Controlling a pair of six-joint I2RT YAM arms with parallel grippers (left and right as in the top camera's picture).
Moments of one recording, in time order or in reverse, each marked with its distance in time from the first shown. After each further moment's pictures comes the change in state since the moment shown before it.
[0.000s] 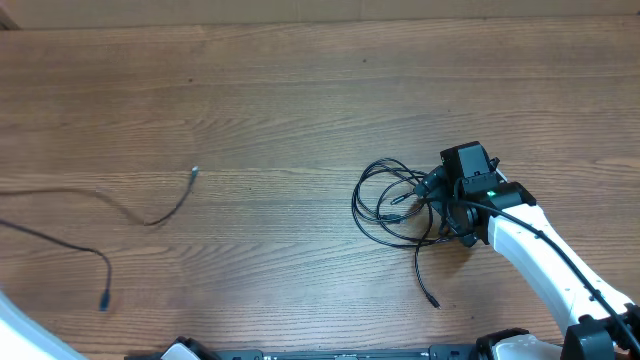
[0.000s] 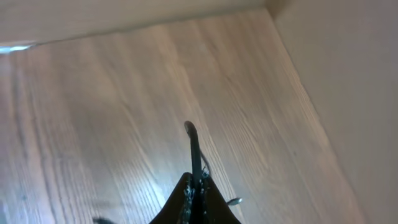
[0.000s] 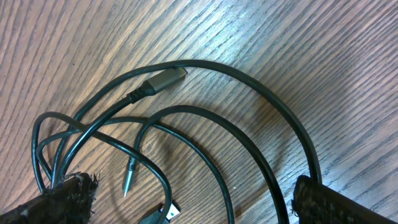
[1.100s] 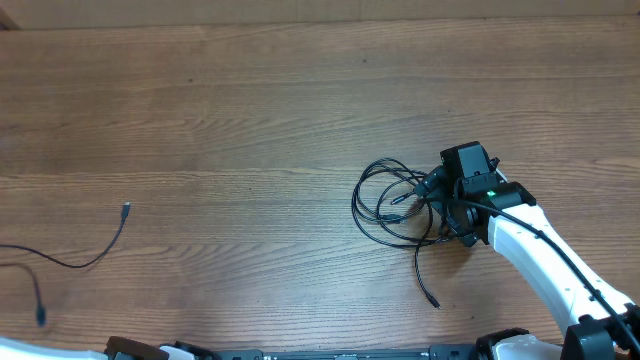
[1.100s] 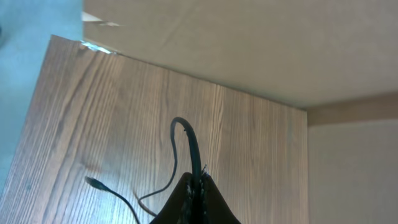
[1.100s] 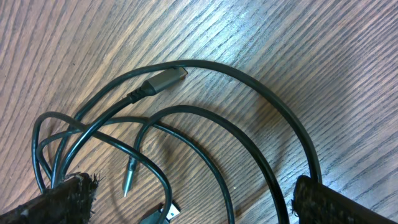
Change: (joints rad) left arm 0.372 0.118 0.066 0.067 0.044 -0.187; right arm 0.000 0.000 0.000 0.000 0.000 0.000
